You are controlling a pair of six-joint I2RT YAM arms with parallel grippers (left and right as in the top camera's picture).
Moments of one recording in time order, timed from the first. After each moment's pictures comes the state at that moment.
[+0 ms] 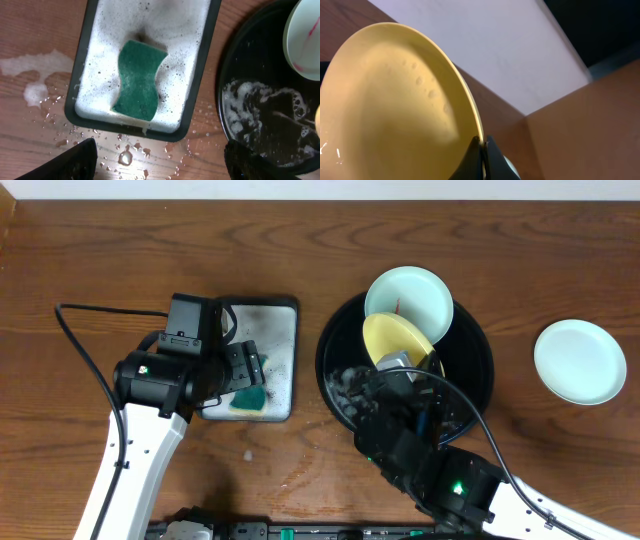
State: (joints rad) left arm -0.20 1.21 1.18 -1.12 0.05 -0.44; right arm 1.08 1.08 0.77 -0.34 1.27 -0.16
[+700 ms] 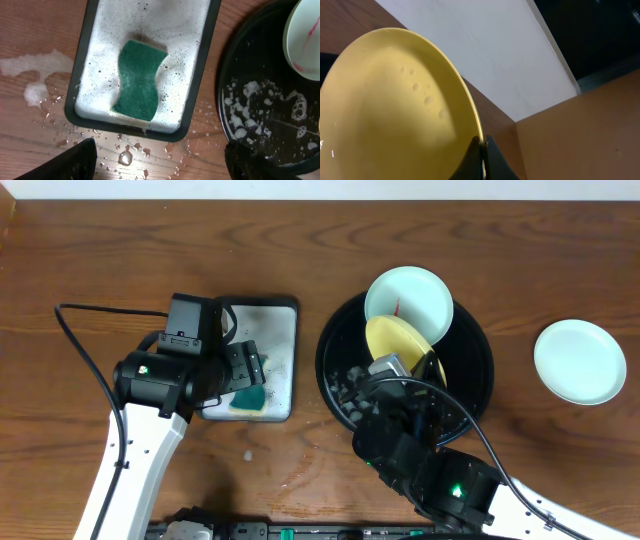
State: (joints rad) left arm -0.20 1.21 1.18 -1.12 0.05 -0.44; right arm 1.10 1.08 0.77 -0.31 1.30 -0.28
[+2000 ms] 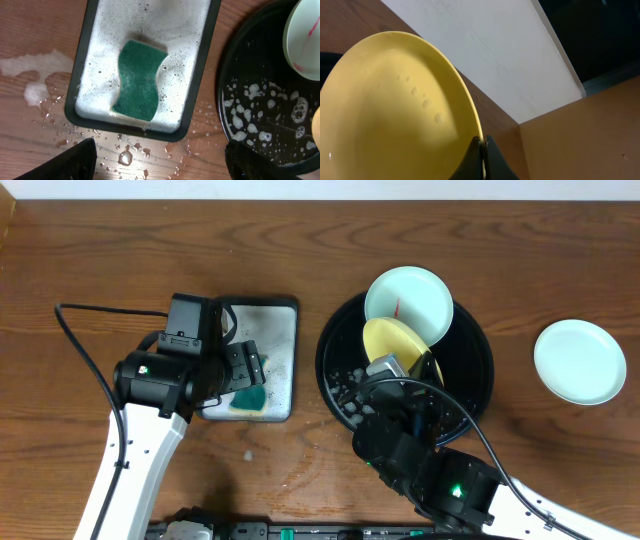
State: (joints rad) left arm -0.20 1.21 1.18 -1.12 0.05 -0.44; right arm 1.10 1.08 0.77 -0.31 1.27 -0.29
